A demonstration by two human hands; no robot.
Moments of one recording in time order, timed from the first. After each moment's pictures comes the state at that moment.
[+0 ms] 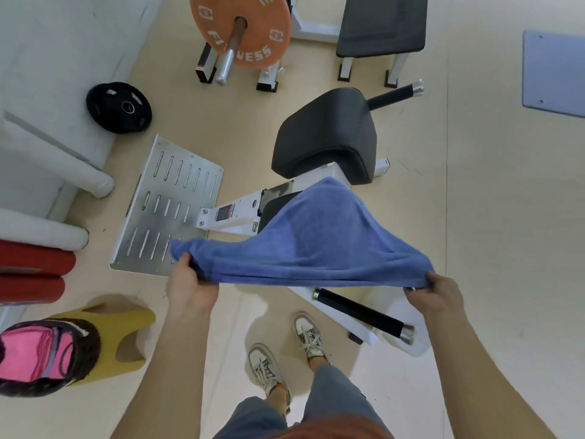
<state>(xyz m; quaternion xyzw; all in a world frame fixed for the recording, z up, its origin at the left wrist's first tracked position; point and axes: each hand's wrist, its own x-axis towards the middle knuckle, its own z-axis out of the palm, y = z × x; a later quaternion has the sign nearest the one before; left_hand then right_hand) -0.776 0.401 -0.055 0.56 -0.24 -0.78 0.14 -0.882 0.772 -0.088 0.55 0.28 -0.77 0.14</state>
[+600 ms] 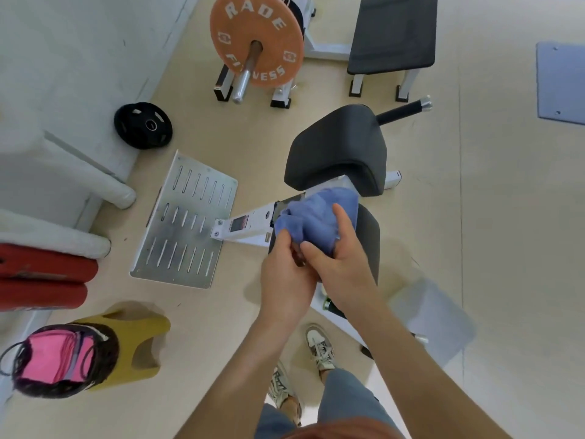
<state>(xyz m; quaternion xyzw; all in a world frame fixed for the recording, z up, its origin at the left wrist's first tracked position) -0.810 0.522 0.040 0.31 -0.80 -0.51 0.04 -0.849 0.605 0.055 0.02 0.72 -0.63 0.28</state>
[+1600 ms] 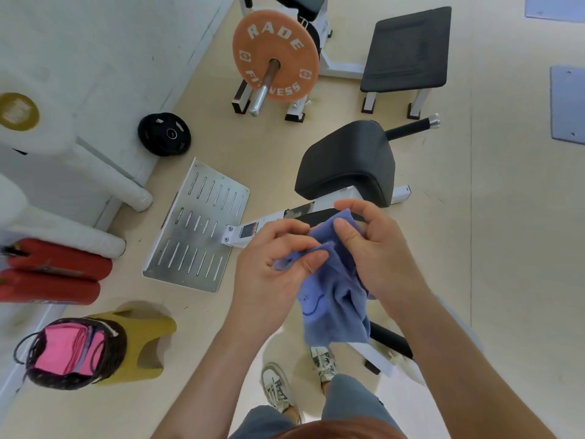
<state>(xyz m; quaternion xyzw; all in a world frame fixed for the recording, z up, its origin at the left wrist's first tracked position) -0.785 0.508 0.120 0.16 -0.81 -0.55 0.14 -0.866 0.635 0.110 -0.07 0.74 -0.63 0.24</state>
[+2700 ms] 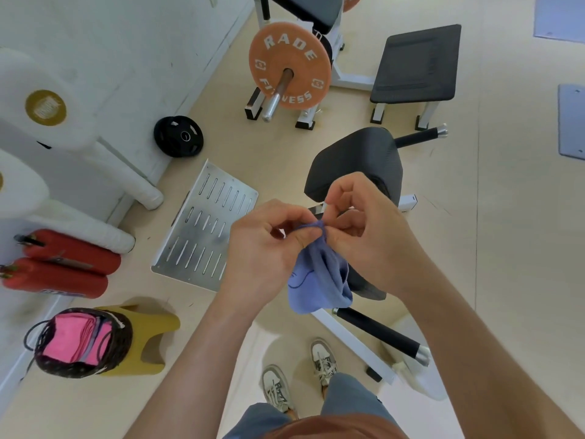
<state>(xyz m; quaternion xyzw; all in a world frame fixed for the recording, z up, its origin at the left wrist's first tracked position) -0.780 0.493 0.149 0.19 -0.81 -0.54 0.15 -0.859 0.627 0.150 -0.26 0.77 -0.55 0.20</state>
